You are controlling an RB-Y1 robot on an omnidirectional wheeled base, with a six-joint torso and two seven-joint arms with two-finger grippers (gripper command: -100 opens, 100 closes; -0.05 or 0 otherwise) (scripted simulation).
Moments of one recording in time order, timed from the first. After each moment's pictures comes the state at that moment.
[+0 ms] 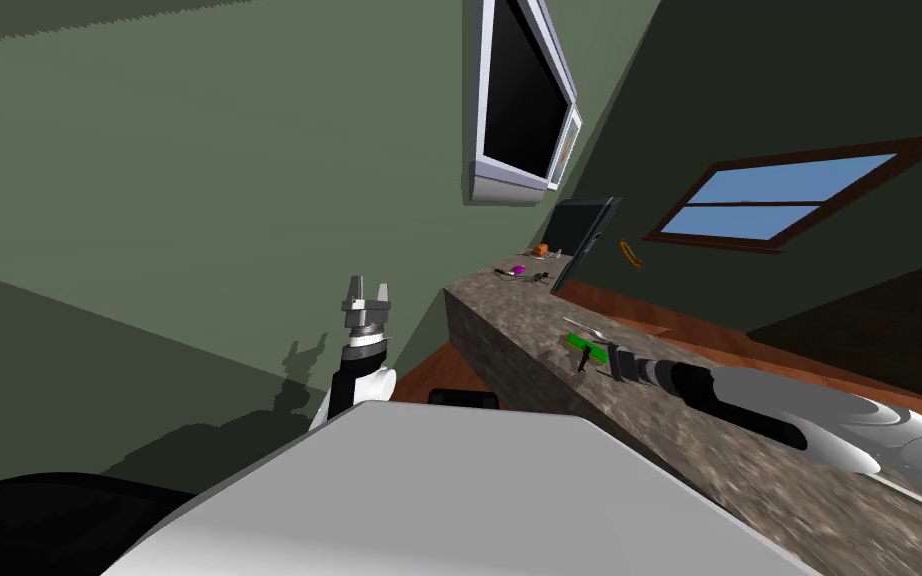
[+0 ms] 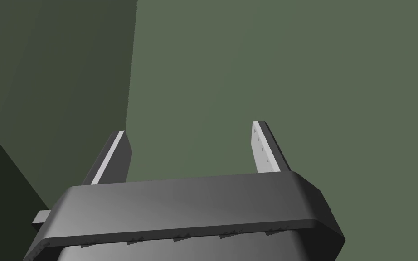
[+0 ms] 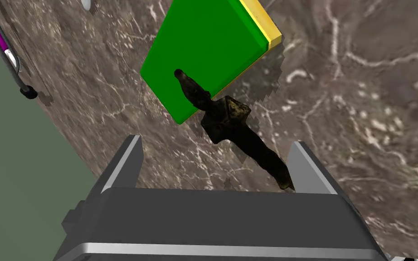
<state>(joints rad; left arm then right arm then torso) 0.51 0.00 -0.03 -2.28 0.03 -0.52 0.11 0.47 -1.57 0.29 -1.51 0.60 -0.30 0.94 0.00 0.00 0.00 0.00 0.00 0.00</state>
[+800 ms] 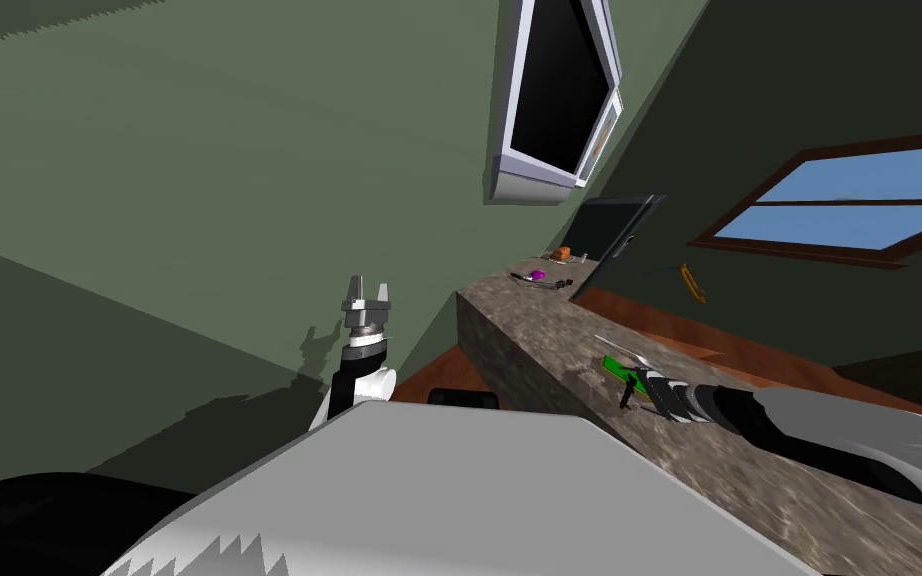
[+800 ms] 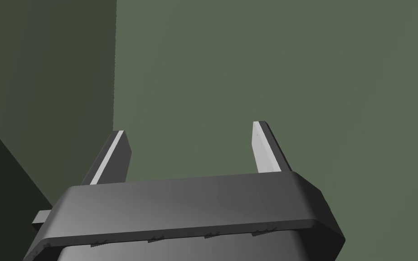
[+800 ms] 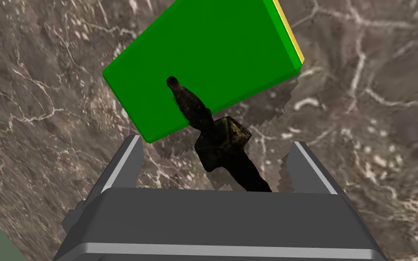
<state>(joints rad) 0.51 0.00 -0.03 -2.28 0.03 -0.52 0.11 0.50 -1.70 0.46 -1.43 0.59 -0.33 1.06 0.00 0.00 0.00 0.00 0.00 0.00</state>
